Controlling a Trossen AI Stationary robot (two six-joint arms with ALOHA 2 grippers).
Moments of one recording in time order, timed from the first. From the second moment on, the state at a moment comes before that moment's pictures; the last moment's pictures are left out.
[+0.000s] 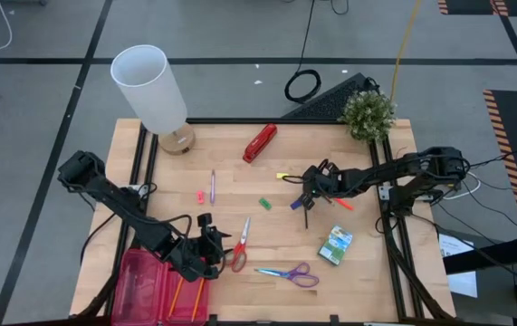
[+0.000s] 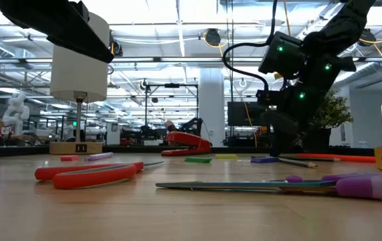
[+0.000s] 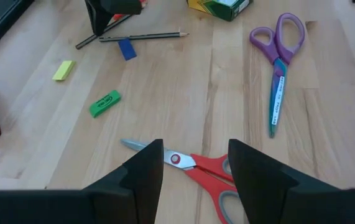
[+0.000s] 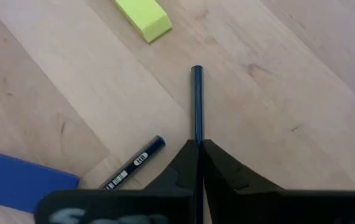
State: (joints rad) left arm -0.66 1.53 0.92 -0.28 -0.68 -0.48; right arm -0.10 1.53 0.58 -0.18 0.37 0.53
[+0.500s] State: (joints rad) left arm -0.62 1.53 0.93 -0.28 -0.68 -0.48; right arm -0.08 1.38 0.58 -0.17 0.28 0.44
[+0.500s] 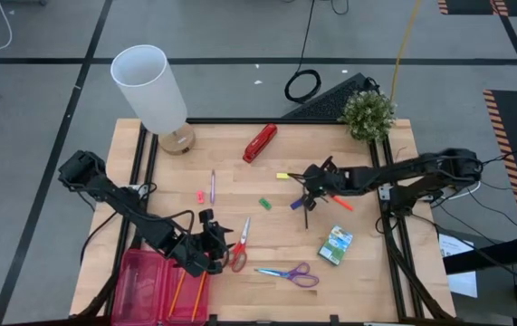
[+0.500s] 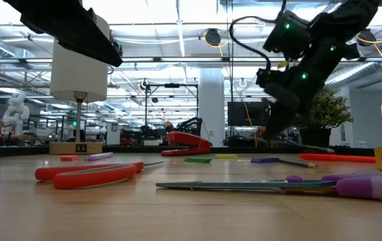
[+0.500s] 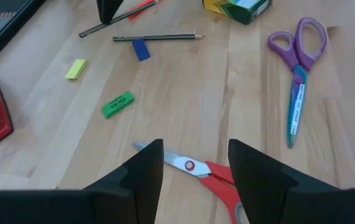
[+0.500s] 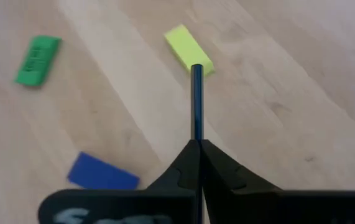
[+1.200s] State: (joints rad) left arm -0.56 1.53 0.93 -0.21 -0.68 -0.48; right arm 0.05 1.34 0.58 0.08 0.07 0.43
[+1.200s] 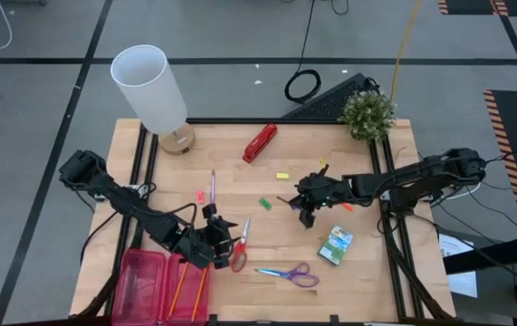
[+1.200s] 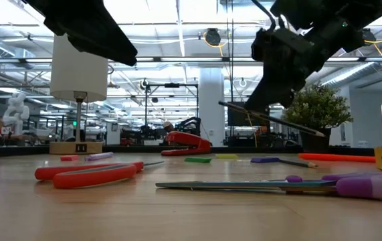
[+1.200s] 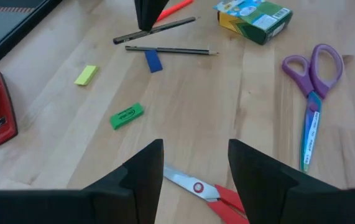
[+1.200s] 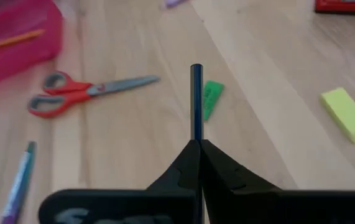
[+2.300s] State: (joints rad) left arm -0.56 1.53 0.93 -0.18 -0.67 -0.45; right arm 0.20 1.57 0.59 0.12 0.01 0.25
